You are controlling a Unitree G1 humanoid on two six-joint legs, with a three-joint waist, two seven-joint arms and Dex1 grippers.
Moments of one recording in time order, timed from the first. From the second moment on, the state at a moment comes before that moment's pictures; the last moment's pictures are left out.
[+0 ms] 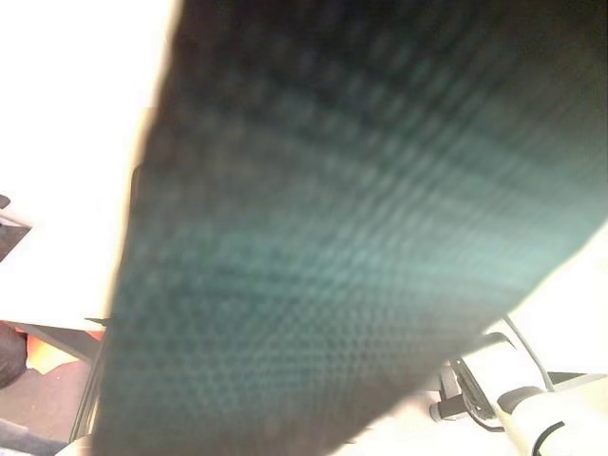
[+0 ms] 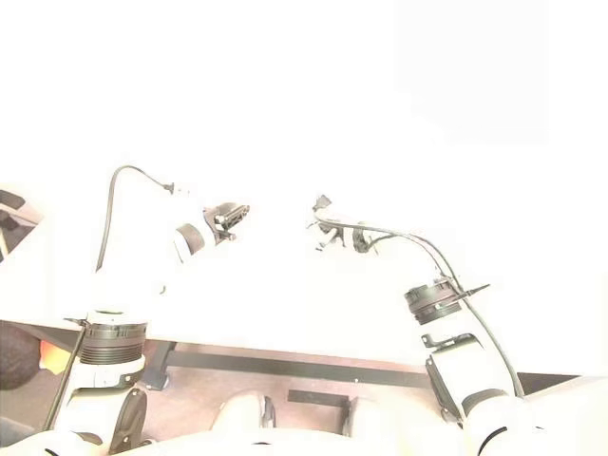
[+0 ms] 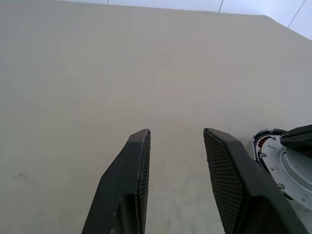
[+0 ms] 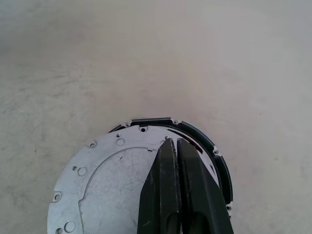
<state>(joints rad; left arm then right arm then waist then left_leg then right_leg) -0.40 0.28 0.11 -0.13 -0.39 0.78 -0.33 -0.61 -0.35 0.24 0.25 0.16 0.60 0.62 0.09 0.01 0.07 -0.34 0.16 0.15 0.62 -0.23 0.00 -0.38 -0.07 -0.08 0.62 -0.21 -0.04</state>
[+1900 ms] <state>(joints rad) -0.29 0.36 0.01 -0.12 -0.33 0.77 -0.40 -0.58 -0.30 0.20 0.39 0.10 0.30 0.80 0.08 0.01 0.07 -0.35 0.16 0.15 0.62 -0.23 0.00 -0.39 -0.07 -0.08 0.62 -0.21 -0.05</state>
